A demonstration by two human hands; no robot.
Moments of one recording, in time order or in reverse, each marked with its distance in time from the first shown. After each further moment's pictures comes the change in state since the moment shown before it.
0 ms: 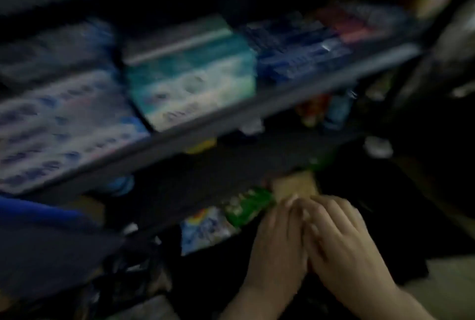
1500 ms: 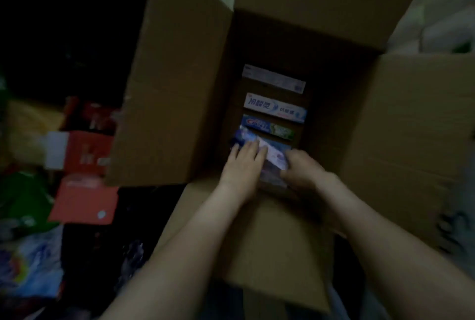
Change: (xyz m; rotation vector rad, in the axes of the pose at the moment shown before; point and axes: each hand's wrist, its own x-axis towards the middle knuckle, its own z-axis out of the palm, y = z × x) left_hand -0.163 0.276 0.394 0.521 -1.129 0.933; right_hand -0.585 0.215 0.037 0.487 -0.728 1.676
